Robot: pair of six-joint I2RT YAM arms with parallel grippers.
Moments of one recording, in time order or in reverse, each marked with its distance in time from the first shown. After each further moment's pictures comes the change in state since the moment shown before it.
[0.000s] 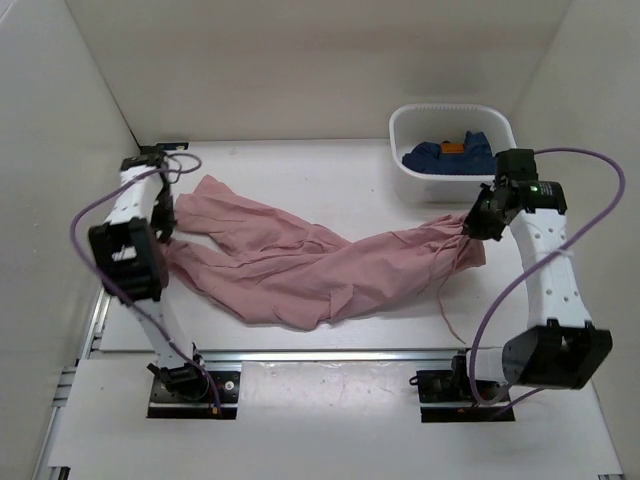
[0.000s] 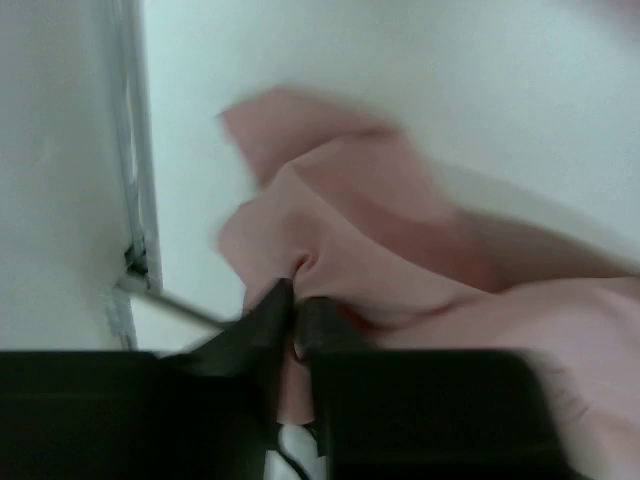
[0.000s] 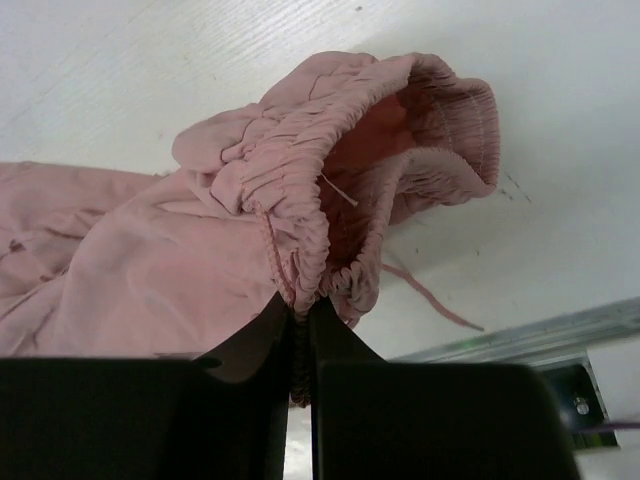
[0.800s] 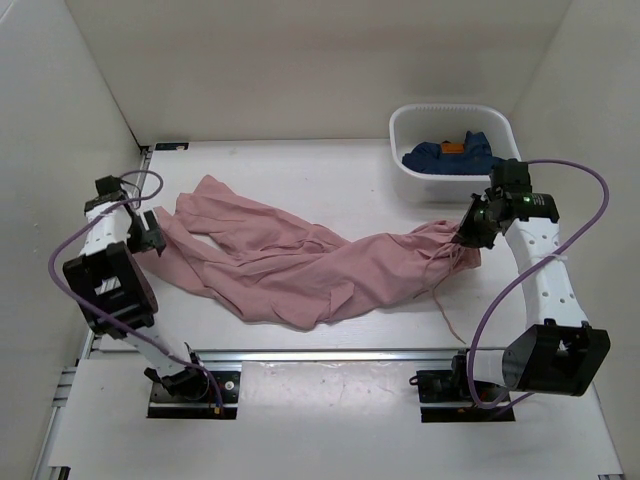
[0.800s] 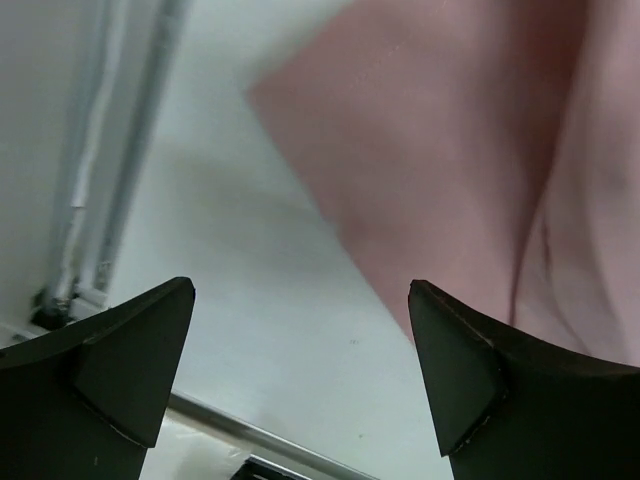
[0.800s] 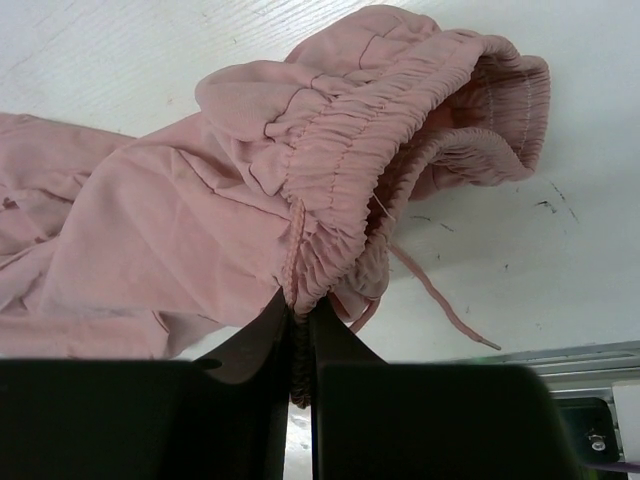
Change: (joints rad) left arm 0.202 -0.118 -0.220 0.335 0.167 -0.001; right arm -0.008 0.022 -0.143 0.126 -0.126 -0.064
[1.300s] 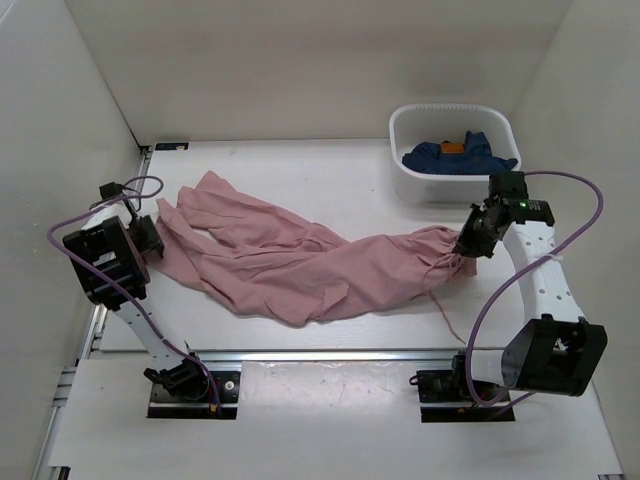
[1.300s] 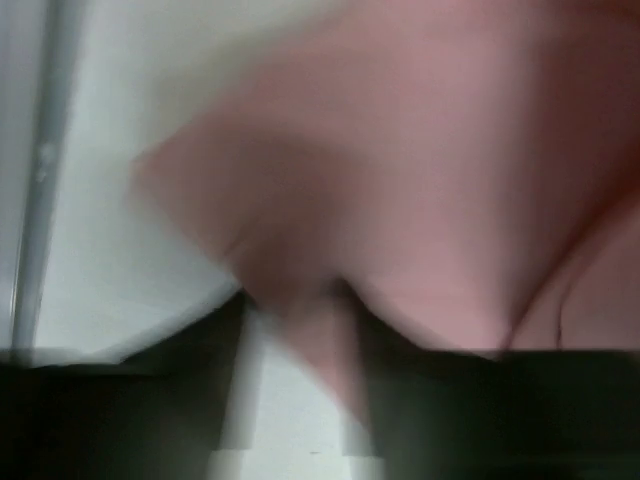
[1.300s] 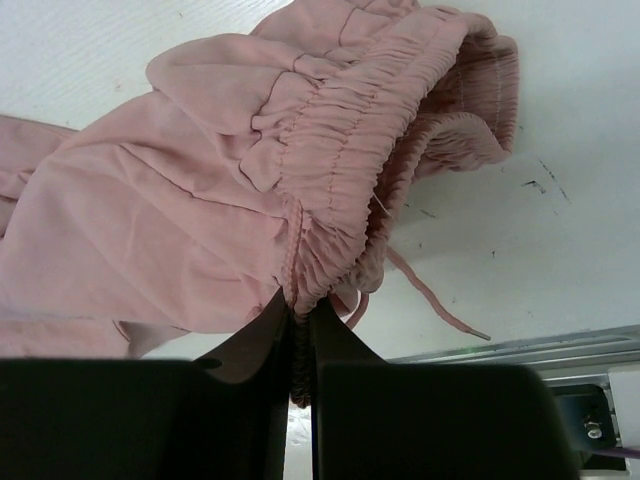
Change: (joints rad) left arm 0.035 0.296 0.060 0.129 0.135 -0.009; right arm -0.021 0.000 -0.085 0.021 0.014 -0.007
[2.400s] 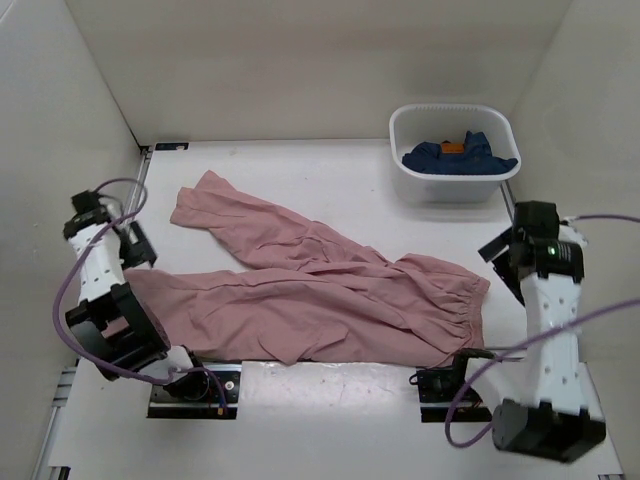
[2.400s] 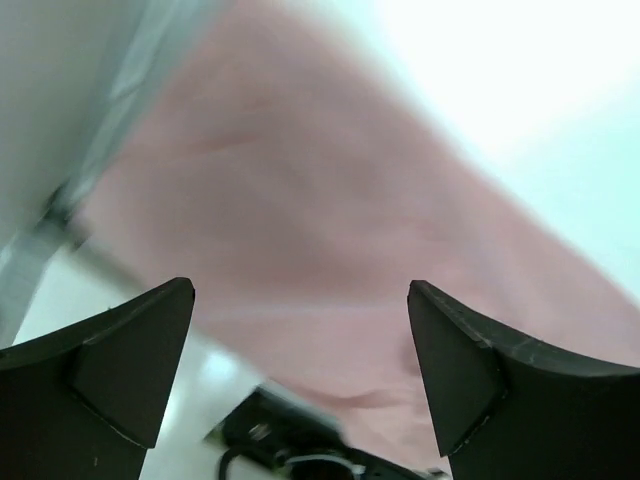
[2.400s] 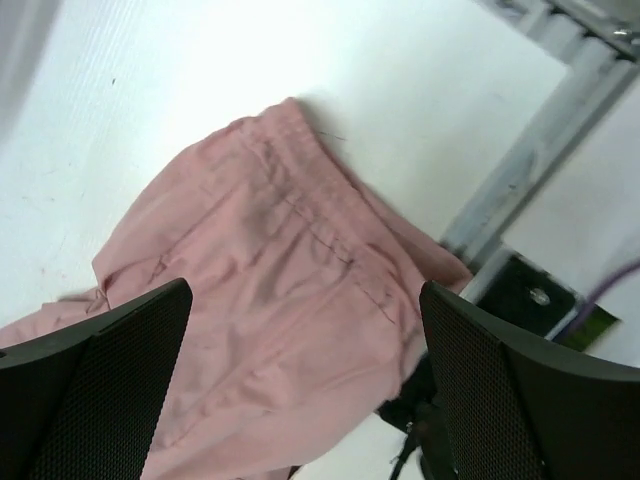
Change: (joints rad) left arm 0.136 -0.536 -0.206 -0.245 -0.097 0.008; right arm -0.076 -0.380 -0.044 -0.272 0.472 0.393
